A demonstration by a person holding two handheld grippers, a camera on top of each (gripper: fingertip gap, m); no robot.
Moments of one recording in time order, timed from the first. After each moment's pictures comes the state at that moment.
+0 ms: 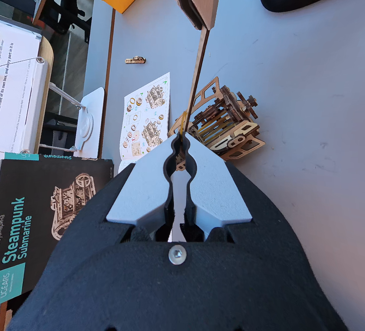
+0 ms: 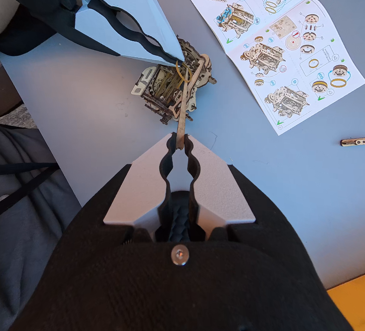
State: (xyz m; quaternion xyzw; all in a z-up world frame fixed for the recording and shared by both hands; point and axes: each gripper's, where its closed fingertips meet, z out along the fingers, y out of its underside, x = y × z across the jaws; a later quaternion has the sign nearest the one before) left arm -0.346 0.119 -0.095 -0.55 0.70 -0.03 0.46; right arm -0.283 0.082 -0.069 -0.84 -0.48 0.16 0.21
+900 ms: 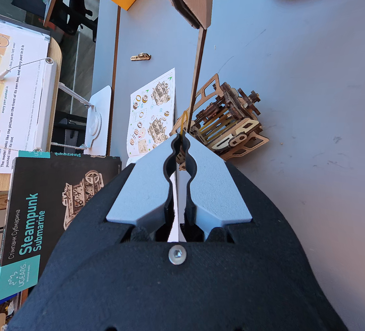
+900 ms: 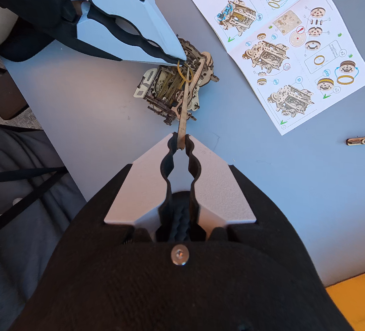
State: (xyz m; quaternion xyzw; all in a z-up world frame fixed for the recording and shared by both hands) left arm -0.349 0.124 -0.095 -0.54 0.70 0.00 0.46; right arm -0.289 0.085 -0.068 -0.85 -0.47 0.16 0.19
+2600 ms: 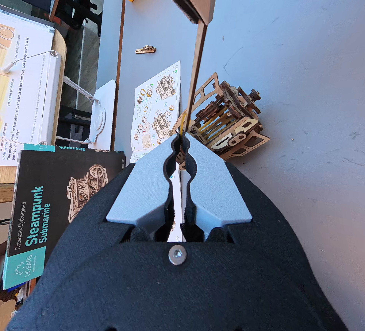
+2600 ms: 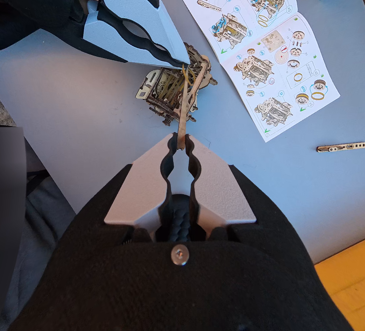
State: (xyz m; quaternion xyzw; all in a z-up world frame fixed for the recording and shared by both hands) left arm -0.354 0.132 -0.095 -0.55 0.69 0.02 0.47; right arm -0.297 0.089 -0.062 -0.84 -0.49 0.11 0.21
